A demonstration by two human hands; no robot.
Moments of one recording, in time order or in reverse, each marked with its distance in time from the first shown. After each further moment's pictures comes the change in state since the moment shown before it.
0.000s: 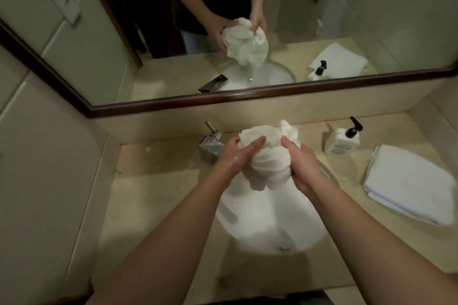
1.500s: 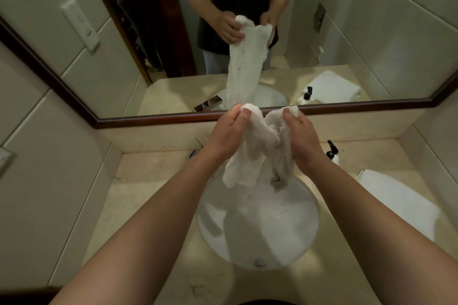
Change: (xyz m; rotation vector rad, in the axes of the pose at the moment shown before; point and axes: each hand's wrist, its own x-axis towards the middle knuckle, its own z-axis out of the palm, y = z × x) left_hand -0.030 0.108 0.051 0.316 0.141 0.573; right_hand -0.014 -0.126 -0.042 -0.054 -0.113 -0.322
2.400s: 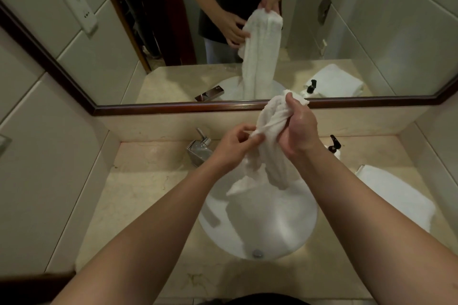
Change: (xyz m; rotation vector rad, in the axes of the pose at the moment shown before) left_hand -0.027 -0.042 0.013 -0.193 -0.159 -0.204; right_hand 0.016 0.004 0.034 0.624 0.079 0.164
